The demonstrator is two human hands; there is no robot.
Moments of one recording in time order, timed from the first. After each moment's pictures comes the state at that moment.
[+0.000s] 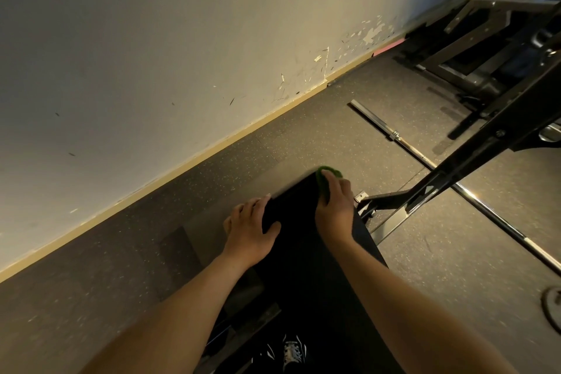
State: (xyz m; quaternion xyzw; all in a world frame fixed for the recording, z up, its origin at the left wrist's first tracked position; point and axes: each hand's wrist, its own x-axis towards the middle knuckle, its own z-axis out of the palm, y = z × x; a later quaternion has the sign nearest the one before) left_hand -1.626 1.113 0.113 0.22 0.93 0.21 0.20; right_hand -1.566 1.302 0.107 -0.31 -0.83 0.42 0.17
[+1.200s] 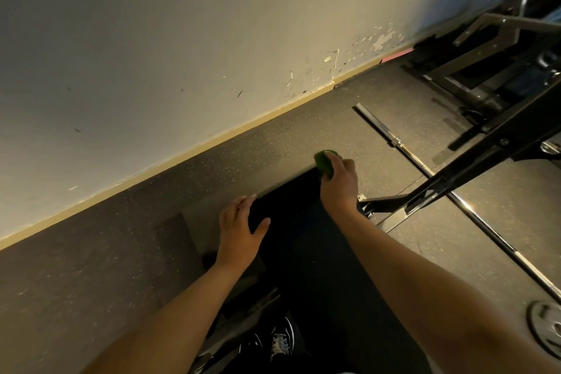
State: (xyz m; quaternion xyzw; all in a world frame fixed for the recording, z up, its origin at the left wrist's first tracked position) left_hand -1.585 1.070 0.097 0.14 0.90 0.39 0.11; right_hand -1.583 1.310 0.129 -0.28 -0.87 0.38 0.13
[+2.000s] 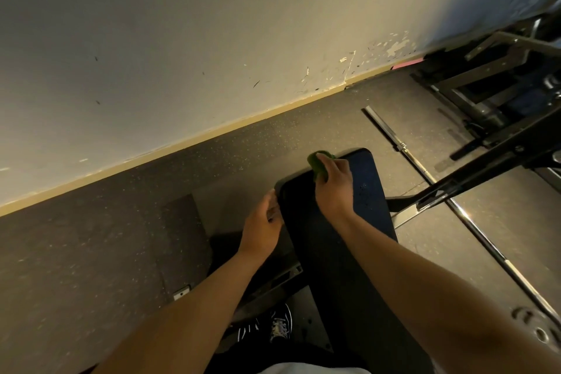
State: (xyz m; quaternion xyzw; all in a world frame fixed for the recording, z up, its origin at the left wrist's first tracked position) left_hand -1.558 1.026 0.109 0.07 0.79 0.57 0.21; right_hand -1.567 1.212 0.136 -0.21 -0.89 0.38 0.10
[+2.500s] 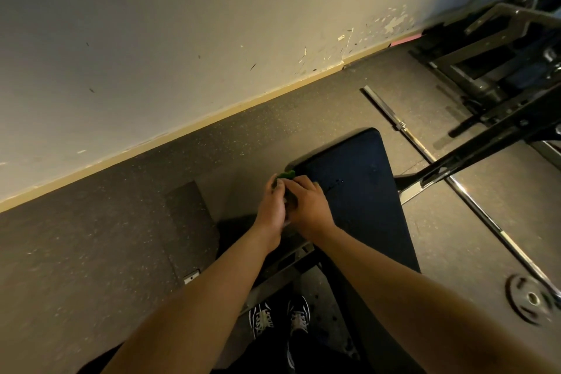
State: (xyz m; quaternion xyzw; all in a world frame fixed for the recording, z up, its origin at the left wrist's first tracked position) left_hand -1.563 1.022 0.122 -0.15 0.58 0.71 0.36; right_hand -1.529 1.122 0.115 -0.10 -0.96 0.27 -0.02
